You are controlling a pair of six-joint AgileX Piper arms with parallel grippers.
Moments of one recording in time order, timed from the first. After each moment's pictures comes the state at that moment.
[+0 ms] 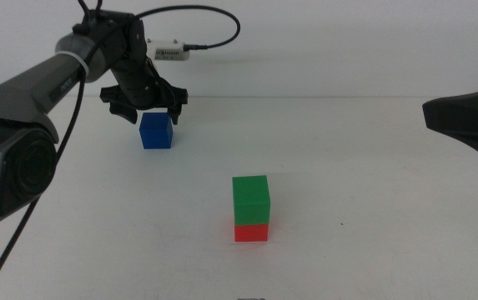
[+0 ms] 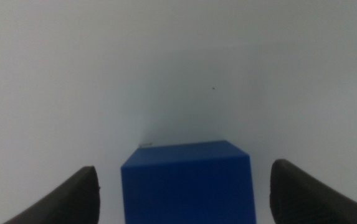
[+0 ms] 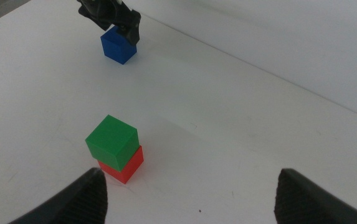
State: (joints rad) left arm -0.20 2.40 -2.20 0.01 1.03 -0.12; right arm 0.42 0.93 -1.09 0.16 0.79 -0.24
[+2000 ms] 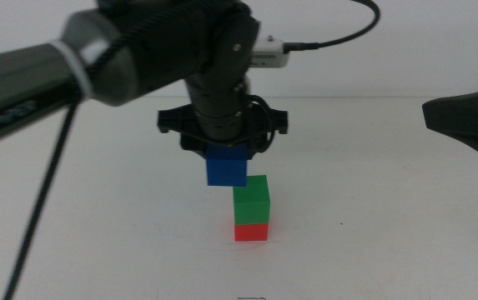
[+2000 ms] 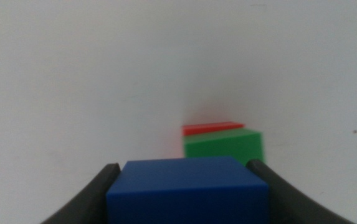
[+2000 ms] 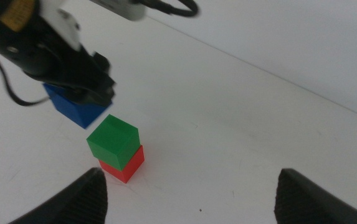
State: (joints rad) left arm -0.71 1.81 -1.65 0.20 1.13 -0.69; right arm 0.42 0.93 -1.09 0.16 0.79 -0.24
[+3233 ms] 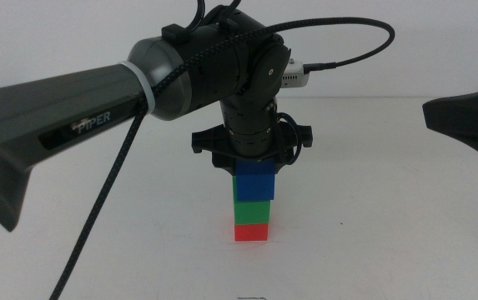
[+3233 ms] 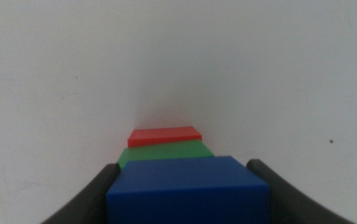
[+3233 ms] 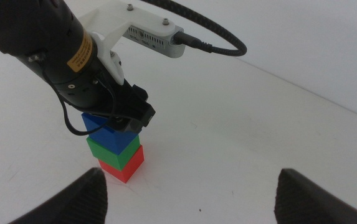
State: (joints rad) left arm -0.73 1.94 -1.71 0.13 1.08 -0.74; right arm 0.42 0.93 -1.09 0.16 0.79 -0.24
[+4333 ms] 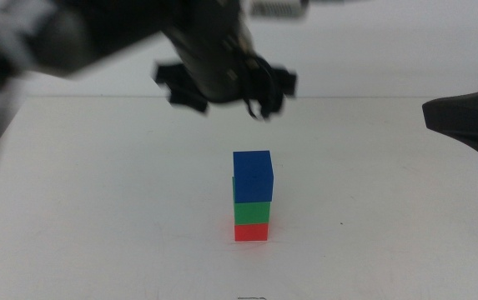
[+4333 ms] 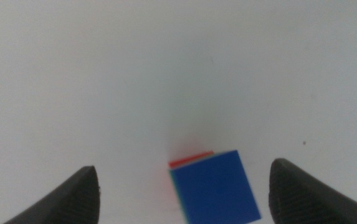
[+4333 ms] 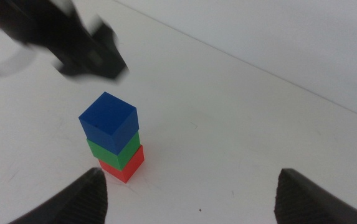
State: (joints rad) left arm -0.73 1.73 -1.71 0.21 1.10 -0.54; right arm 0.42 0.93 -1.09 0.16 0.79 -0.24
